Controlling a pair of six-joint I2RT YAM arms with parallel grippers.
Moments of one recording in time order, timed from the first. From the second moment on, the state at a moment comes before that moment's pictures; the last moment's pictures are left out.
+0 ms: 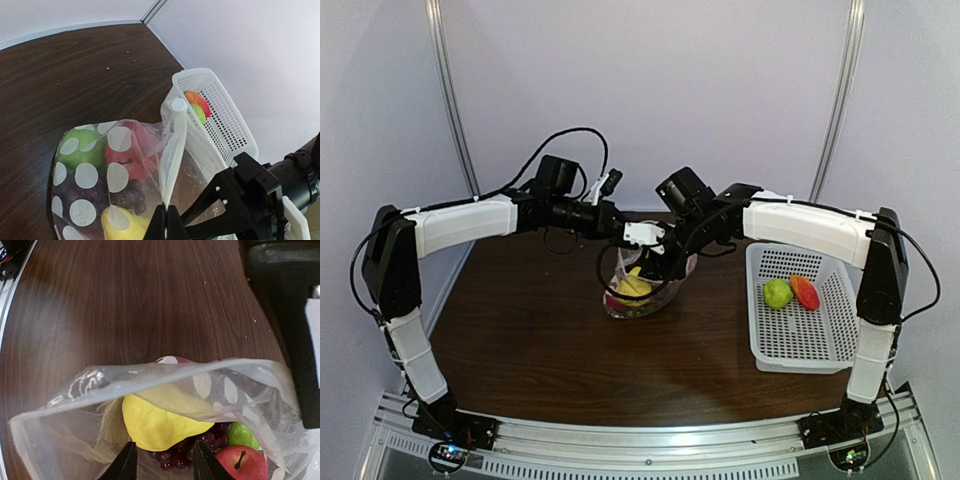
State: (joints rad) left arm -0.60 1.82 1.46 -0.19 0.66 -0.38; right arm 0.84 1.91 1.72 -0.69 -0.24 -0.63
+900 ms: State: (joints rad) left arm -0.60 1.88 1.47 -0.26 0.59 -0.42; right arm 0.86 2.10 1.70 -0.49 -0.15 -0.70
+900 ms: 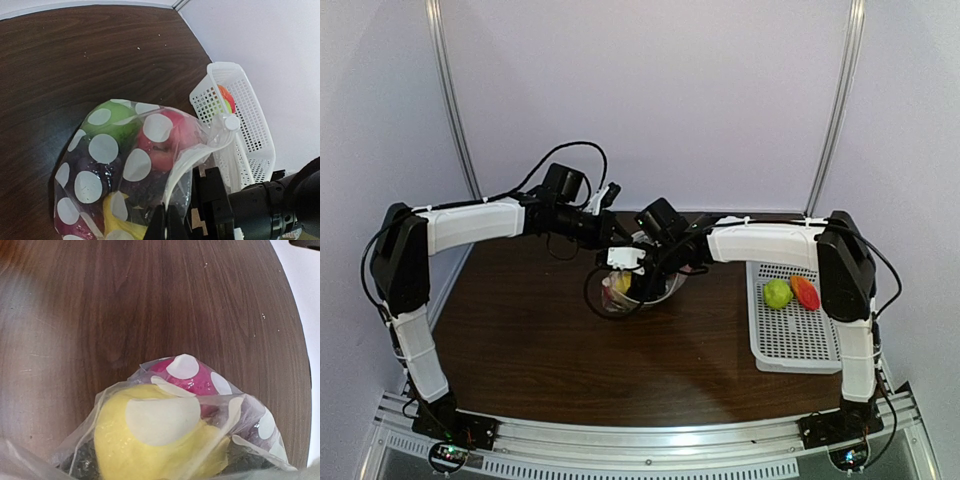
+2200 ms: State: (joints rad) left arm -0.59 1.88 1.50 -0.28 0.65 -0.40; right arm 0.82 1.77 1.57 -0.48 -0.03 -0.50
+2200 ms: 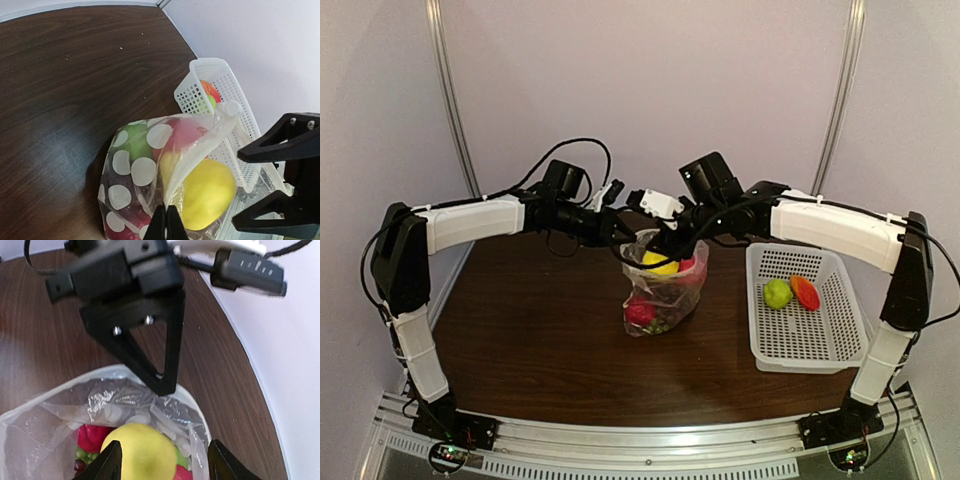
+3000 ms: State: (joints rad) left arm -0.59 1.88 1.50 -0.28 0.65 -0.40; right arm 0.76 1.81 1.60 -0.62 -0.31 -0.56
